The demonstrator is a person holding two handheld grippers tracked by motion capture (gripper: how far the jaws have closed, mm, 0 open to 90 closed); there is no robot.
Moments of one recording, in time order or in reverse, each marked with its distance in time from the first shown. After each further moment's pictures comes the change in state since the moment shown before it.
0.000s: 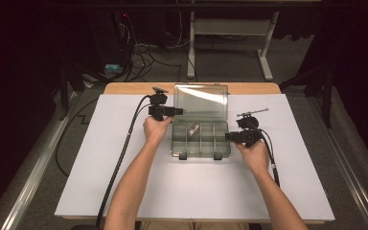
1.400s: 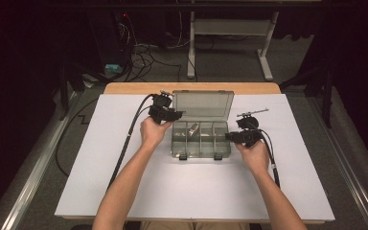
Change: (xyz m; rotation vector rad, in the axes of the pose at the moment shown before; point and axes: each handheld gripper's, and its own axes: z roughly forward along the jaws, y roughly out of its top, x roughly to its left) left arm -0.017 -0.019 -0.022 -0.009 0.027 0.284; right arm 0.000 -0.001 0.000 -0.005 -0.002 -0.004
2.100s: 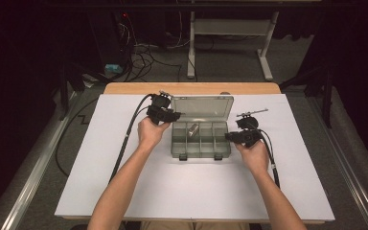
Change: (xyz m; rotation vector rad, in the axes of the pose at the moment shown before) left arm -0.005 0.000 -0.010 -0.014 0.011 -0.005; right arm 0.001 0.000 0.000 0.000 -0.004 -0.004
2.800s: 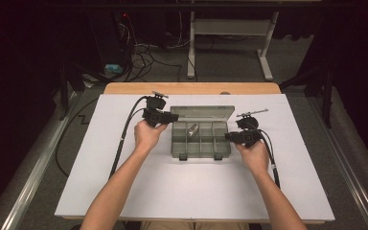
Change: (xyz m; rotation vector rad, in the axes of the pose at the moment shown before) left arm 0.006 0.002 -0.022 0.058 -0.040 -0.065; right arm 0.000 -0.001 0.000 -0.006 0.000 -0.004
